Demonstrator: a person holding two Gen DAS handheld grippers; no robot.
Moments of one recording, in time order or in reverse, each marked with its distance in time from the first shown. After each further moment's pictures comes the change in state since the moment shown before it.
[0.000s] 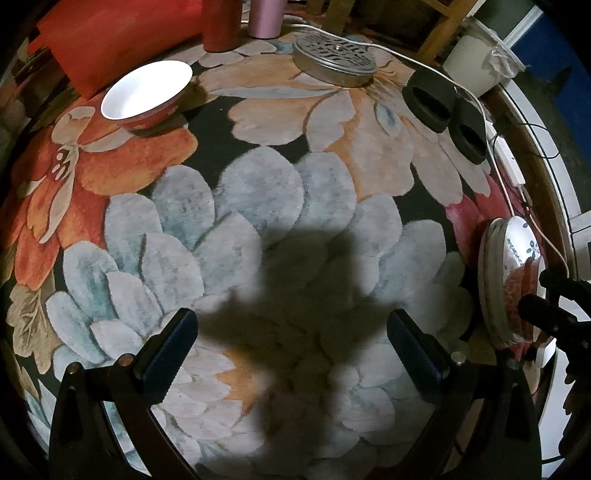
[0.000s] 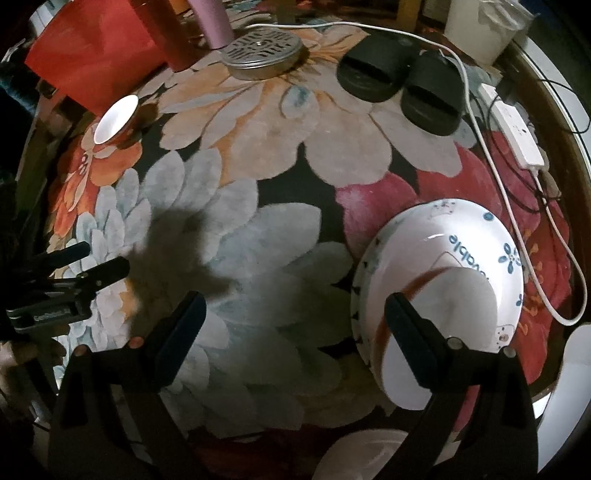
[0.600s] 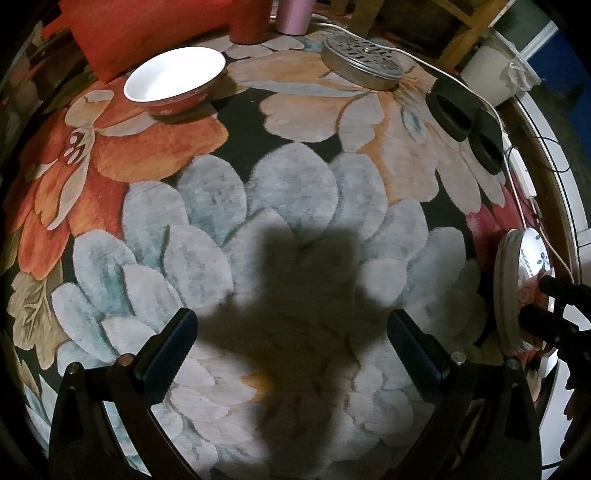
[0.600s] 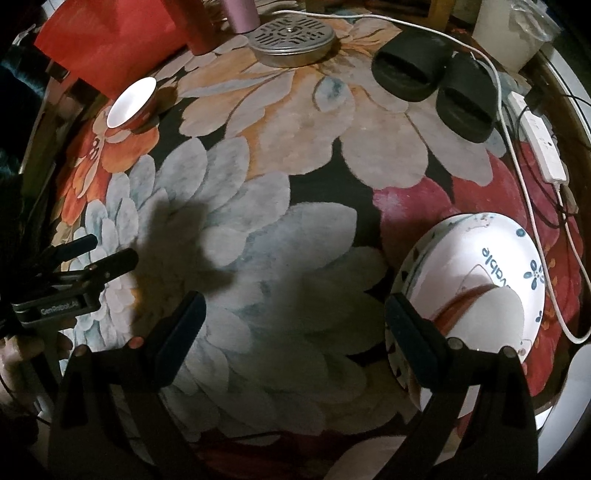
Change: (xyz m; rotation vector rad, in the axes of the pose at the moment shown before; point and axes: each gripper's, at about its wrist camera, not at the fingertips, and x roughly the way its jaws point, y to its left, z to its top) left arm 0.005 0.027 0.000 -0.051 0.001 0.016; right arm 0.015 0.024 0.010 -0.053 0.043 0.037
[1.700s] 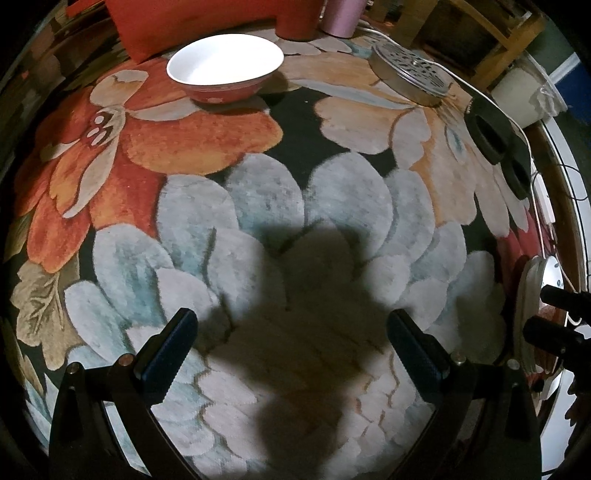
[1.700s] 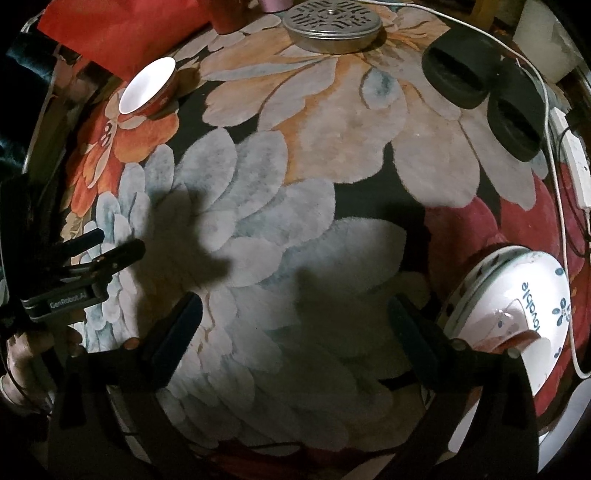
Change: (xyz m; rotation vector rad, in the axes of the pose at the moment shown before) left arm 0.010 0.041 0.010 -0.085 -0.002 0.038; right arm 0.029 0.024 0.029 -0.065 0.082 0.068
